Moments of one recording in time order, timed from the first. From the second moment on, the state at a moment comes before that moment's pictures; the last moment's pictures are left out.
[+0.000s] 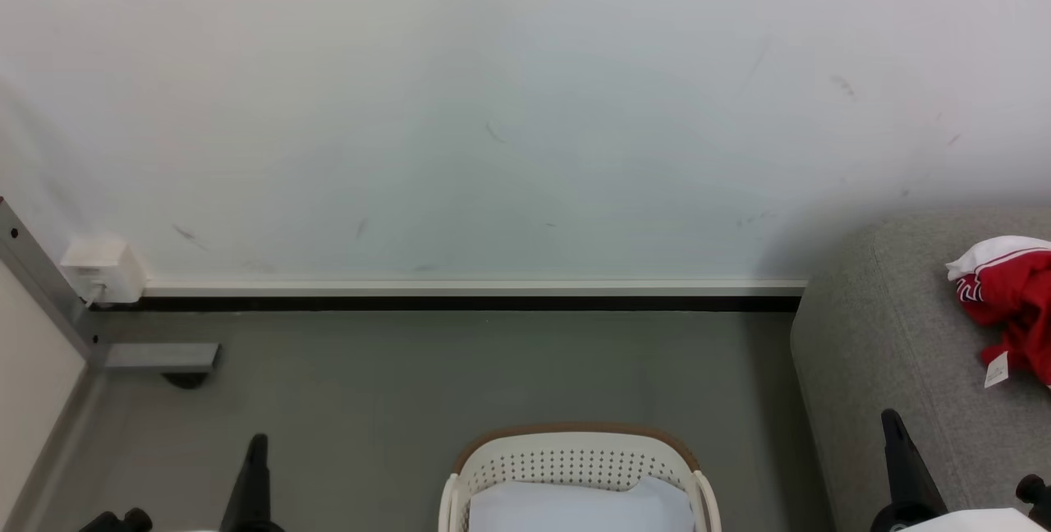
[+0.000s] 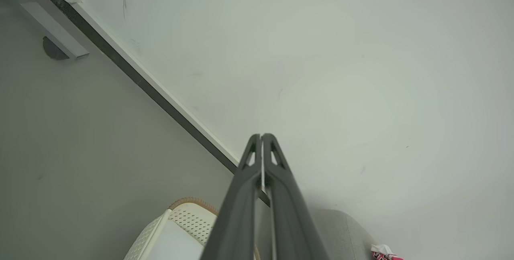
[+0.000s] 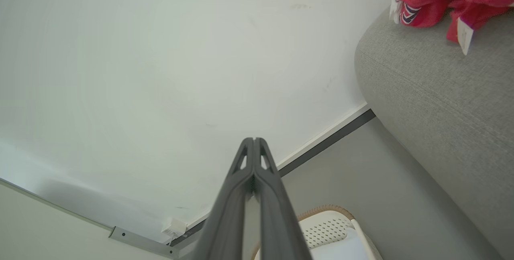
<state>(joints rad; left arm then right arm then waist) -0.02 0.05 0.08 0.26 -0.88 -0.11 -0.08 -0.05 -0.09 0.07 0.28 0.99 0.13 -0.08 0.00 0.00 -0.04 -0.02</state>
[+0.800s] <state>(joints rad) -0.05 0.05 0.09 0.25 -1.15 -0.11 -0.01 -0.07 -0.08 0.01 0.27 1.22 0.13 -0.02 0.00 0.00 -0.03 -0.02</state>
